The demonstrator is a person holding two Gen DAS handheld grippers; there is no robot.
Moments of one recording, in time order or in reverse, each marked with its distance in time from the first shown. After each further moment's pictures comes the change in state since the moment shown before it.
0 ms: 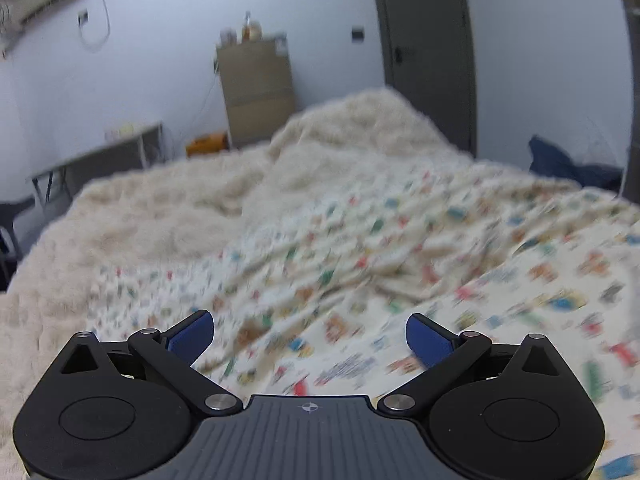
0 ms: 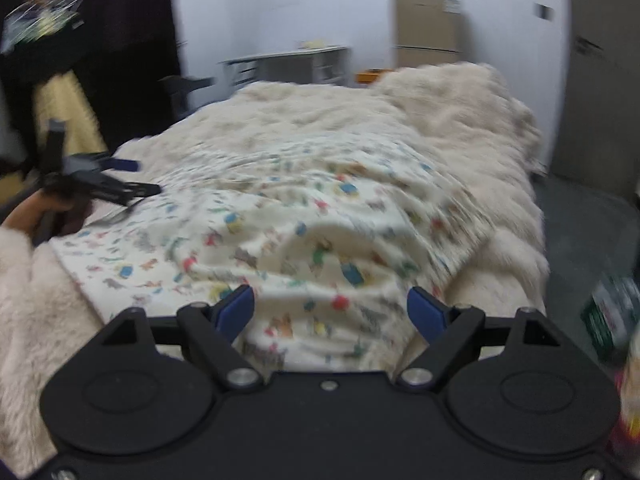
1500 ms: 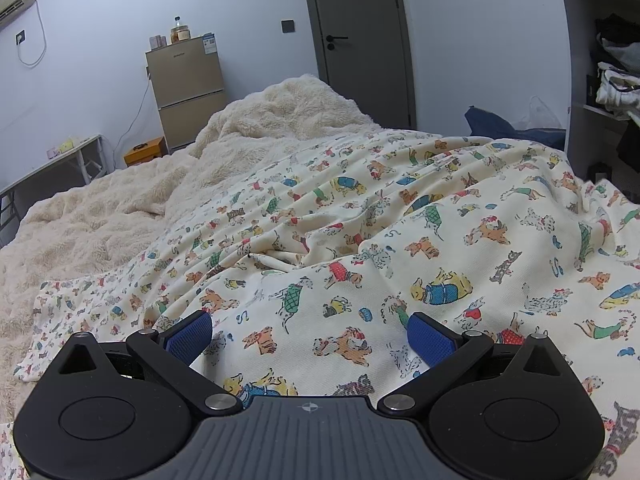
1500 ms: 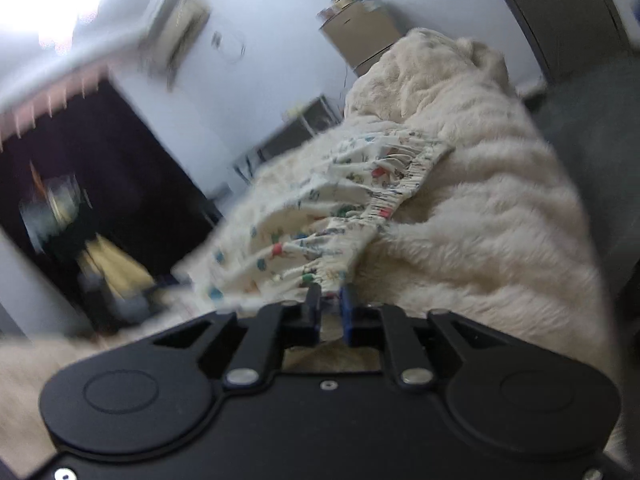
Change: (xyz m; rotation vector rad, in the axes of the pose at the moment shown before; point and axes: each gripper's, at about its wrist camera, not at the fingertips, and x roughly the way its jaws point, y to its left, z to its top) left arm 0.018 -0.054 -0.023 0.115 0.067 -0.094; right arm -0.021 -0.081 -0.053 0.270 -0.096 0.176
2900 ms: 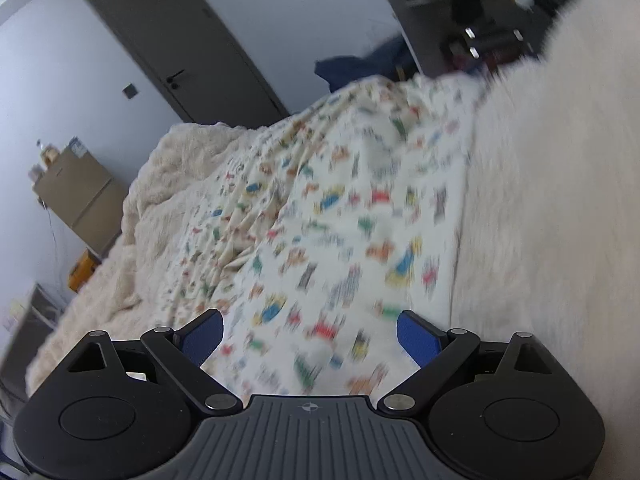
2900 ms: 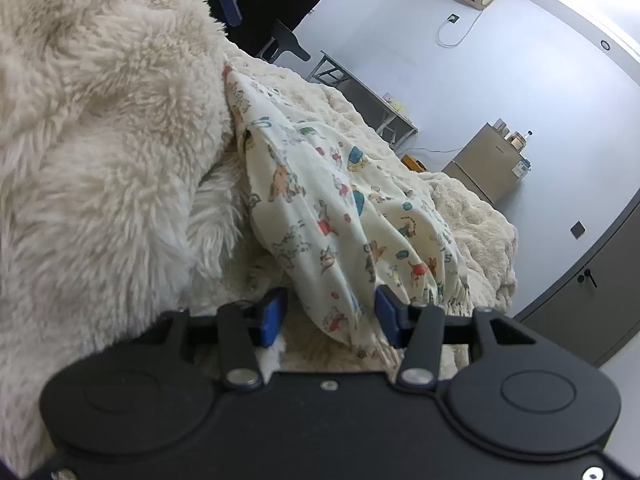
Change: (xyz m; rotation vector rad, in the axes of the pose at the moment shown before) left arm -0.118 0.029 -0.030 0.624 -0.006 -0.160; right arm 0.049 0.138 -0.086 -1.139 0.019 -0.277
